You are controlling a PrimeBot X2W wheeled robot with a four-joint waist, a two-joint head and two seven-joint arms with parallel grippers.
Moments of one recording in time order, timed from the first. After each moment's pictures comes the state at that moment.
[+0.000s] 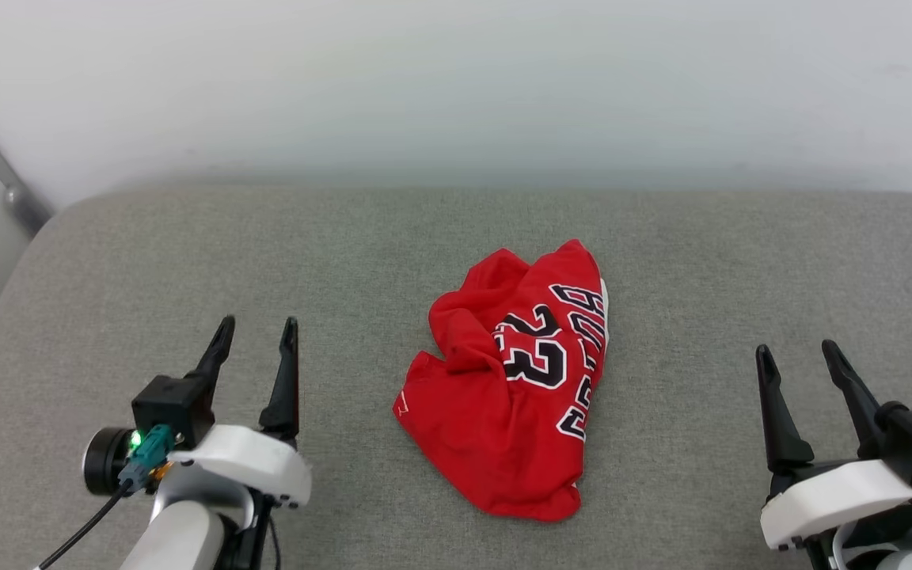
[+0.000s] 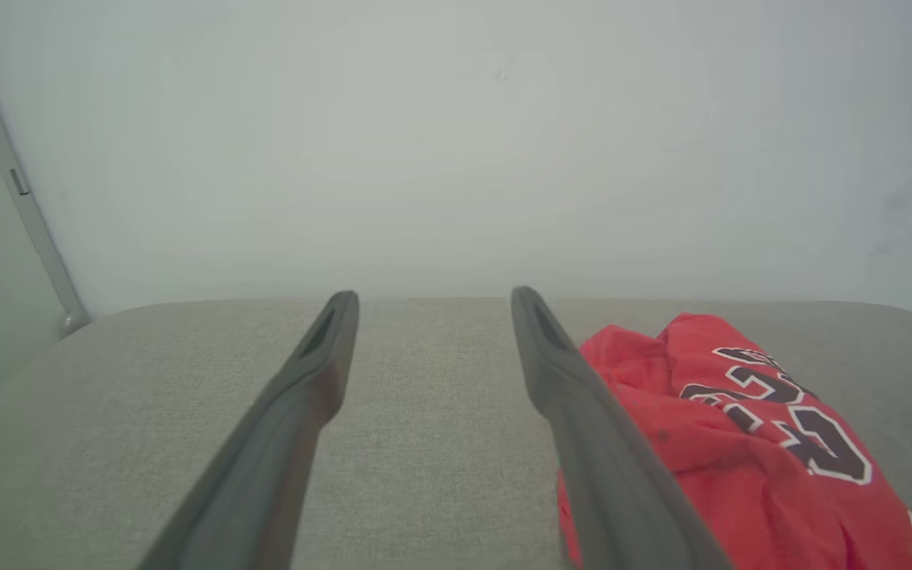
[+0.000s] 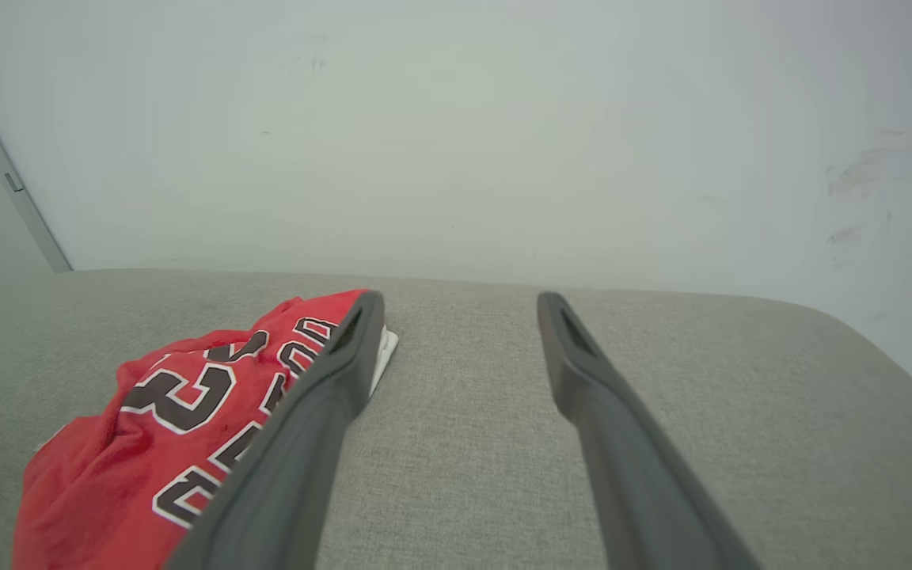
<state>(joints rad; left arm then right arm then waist) -0.22 0.32 -0.34 0.21 -0.47 0.15 -0.24 -0.01 -0.05 -0.07 -0.02 0.08 0.13 -0.06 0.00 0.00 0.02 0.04</state>
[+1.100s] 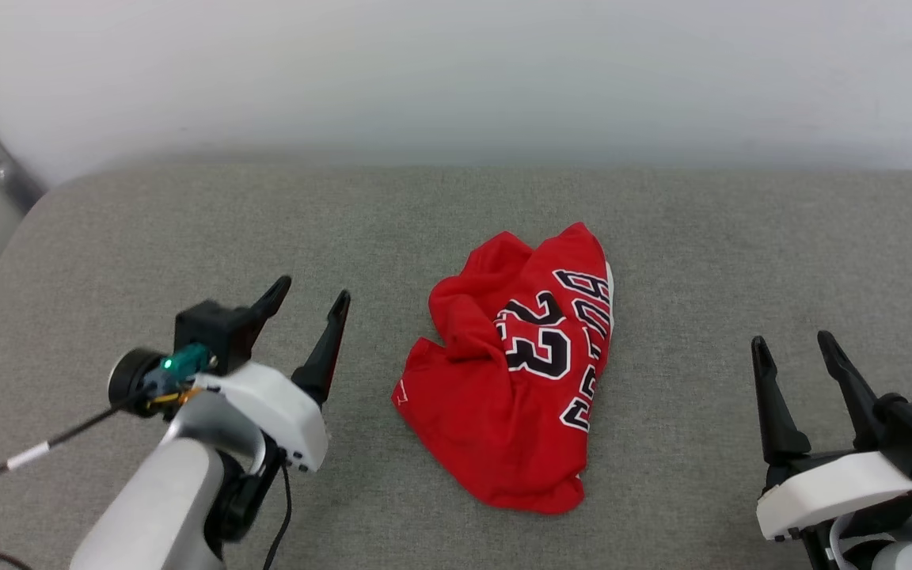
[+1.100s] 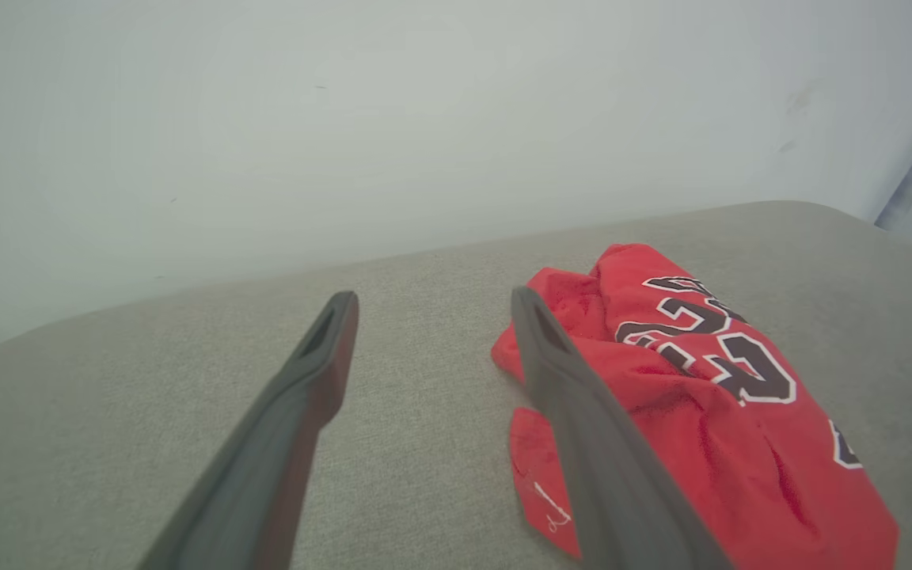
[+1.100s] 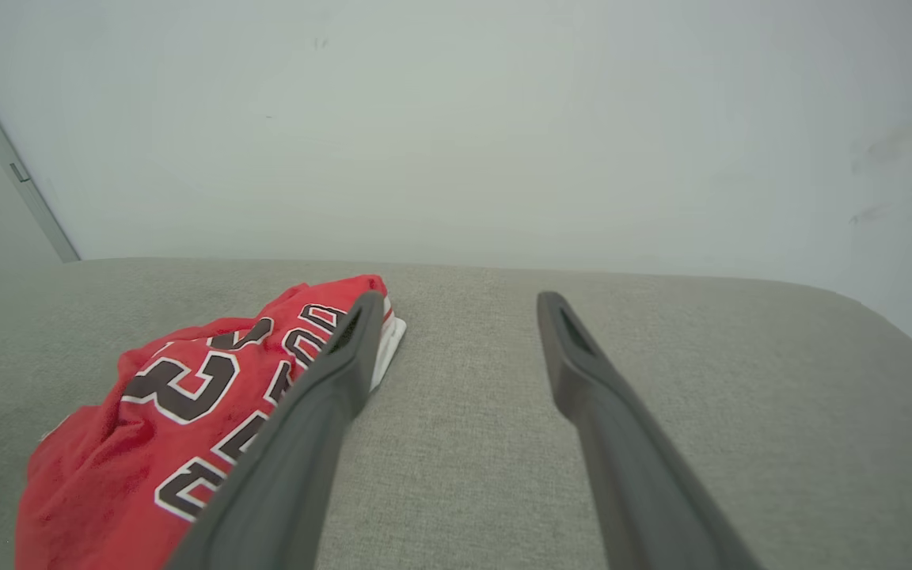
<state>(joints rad) -0.31 0.39 -0.42 0.17 -0.50 0.04 -0.05 0.00 -0.05 -0.06 -0.03 0.10 0.13 -0.05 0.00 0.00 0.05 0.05</state>
